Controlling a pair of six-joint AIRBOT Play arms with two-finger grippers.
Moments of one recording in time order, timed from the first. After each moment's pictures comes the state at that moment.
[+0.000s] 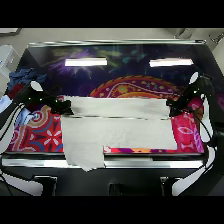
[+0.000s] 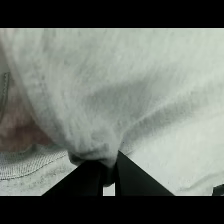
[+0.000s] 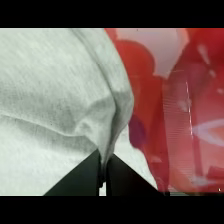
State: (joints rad) left arm 0.04 -1.75 1.41 1.06 -1.37 -1.45; right arm -0.20 -1.91 1.72 -1.42 1.73 1.64
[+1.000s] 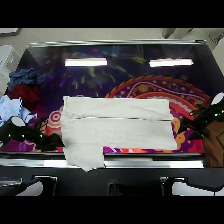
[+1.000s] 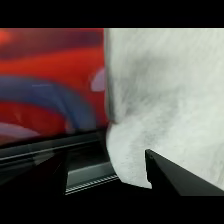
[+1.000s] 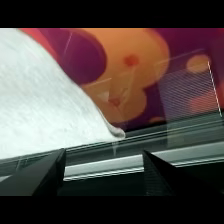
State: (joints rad) left arm 0.25 -1.23 0.63 1.10 -1.36 -1.32; right arm -0.40 -1.46 1.13 -1.44 1.61 1.62
